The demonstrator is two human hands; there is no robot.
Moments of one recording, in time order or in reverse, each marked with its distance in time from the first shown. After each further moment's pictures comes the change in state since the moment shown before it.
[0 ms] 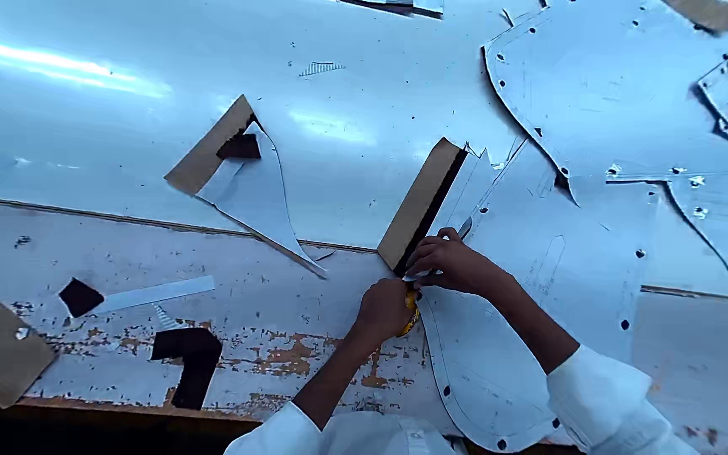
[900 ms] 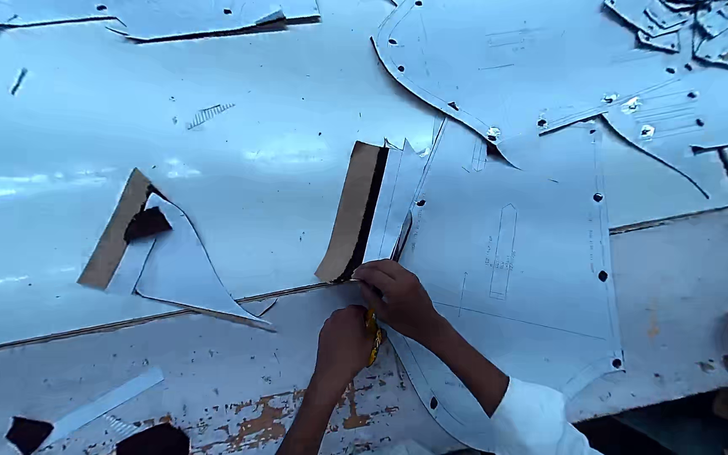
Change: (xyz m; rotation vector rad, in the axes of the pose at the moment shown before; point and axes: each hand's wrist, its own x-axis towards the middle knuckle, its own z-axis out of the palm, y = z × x) left_hand 0.008 0.024 0.004 0.173 0.038 -0.087; right_hand -0.009 -0.034 0.061 0.069 0.969 0.202
